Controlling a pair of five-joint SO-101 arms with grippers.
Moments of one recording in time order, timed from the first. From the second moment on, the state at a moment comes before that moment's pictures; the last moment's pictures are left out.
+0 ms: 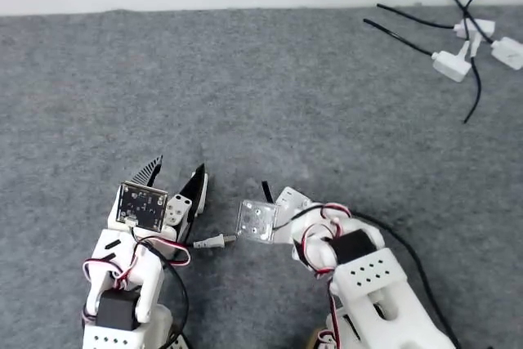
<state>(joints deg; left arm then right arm) 3.2 -103.3 93.1 41.4 -2.0 -25.3 -51.9 71.1 50.8 59.1</state>
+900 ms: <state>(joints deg) 19.5 -103.3 93.8 43.8 -9.0 -44.5 -41.8 16.4 76.2 42.2</state>
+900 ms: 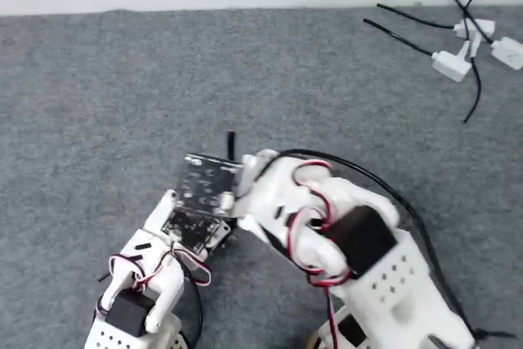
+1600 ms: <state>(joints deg) 21.0 -103.3 88.3 50.6 -9.0 -52.5 -37.0 13.5 81.3 38.9</state>
